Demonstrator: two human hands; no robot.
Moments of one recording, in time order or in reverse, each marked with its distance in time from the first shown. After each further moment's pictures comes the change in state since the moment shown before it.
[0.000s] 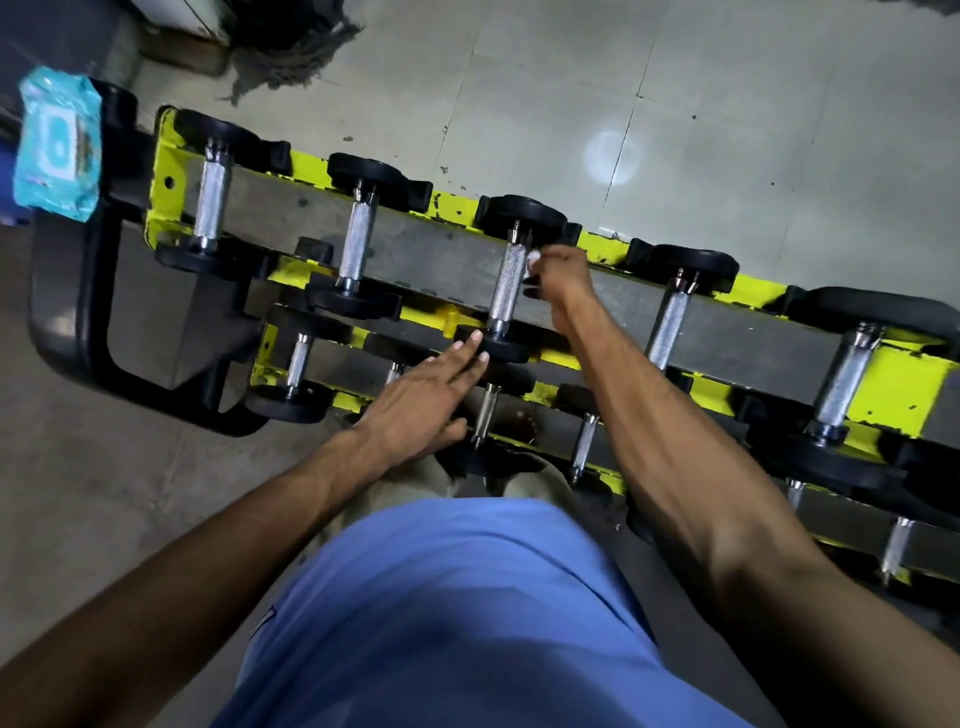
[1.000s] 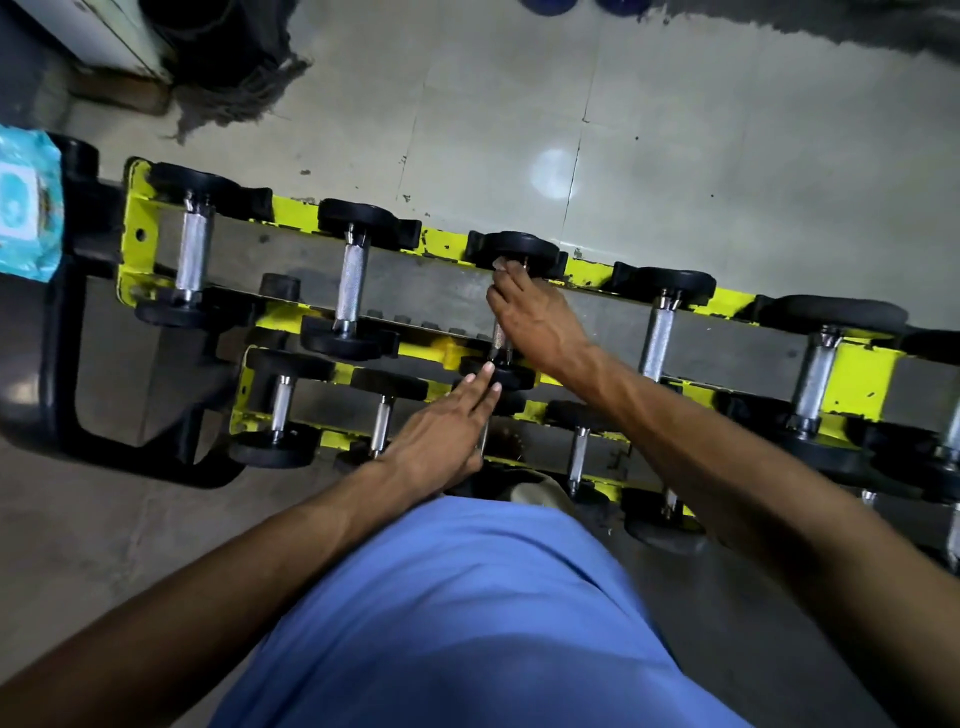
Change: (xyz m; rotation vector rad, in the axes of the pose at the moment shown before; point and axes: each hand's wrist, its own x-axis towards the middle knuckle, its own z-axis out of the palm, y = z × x) left_hand 0.009 -0.006 -0.007 -0.028 -0.046 0.092; right_hand -0.023 0.012 0.005 -1.757 0.042 -1.129
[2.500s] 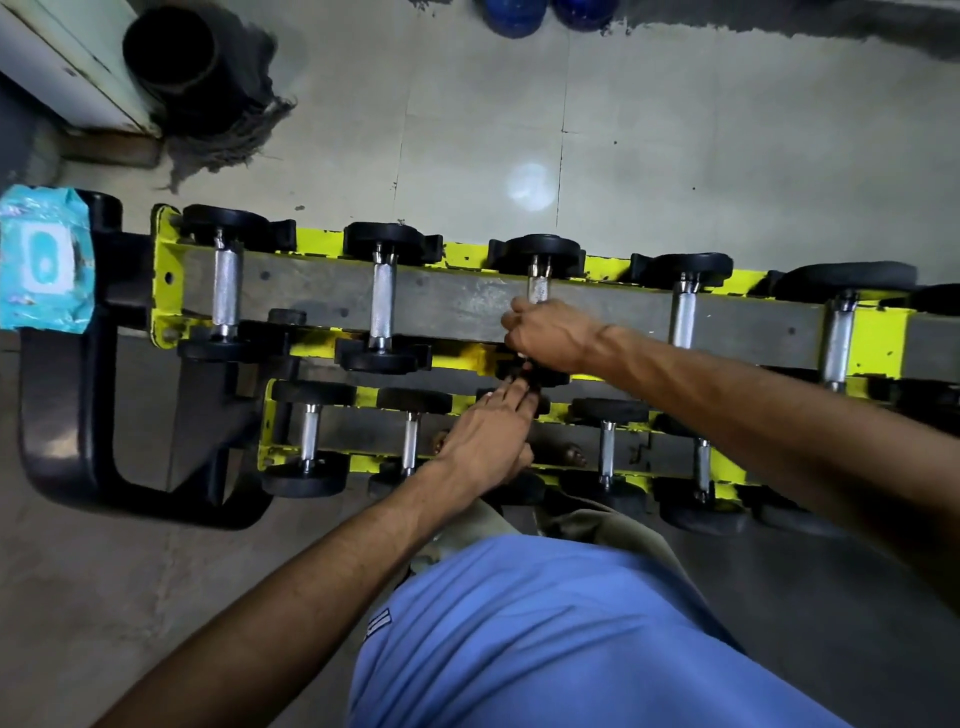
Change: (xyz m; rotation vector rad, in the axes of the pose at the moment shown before) left_hand 0.001 -0.016 0.004 0.056 0.044 0.054; right_hand 0.013 -0.032 -0.061 0.004 -0.415 -0.237
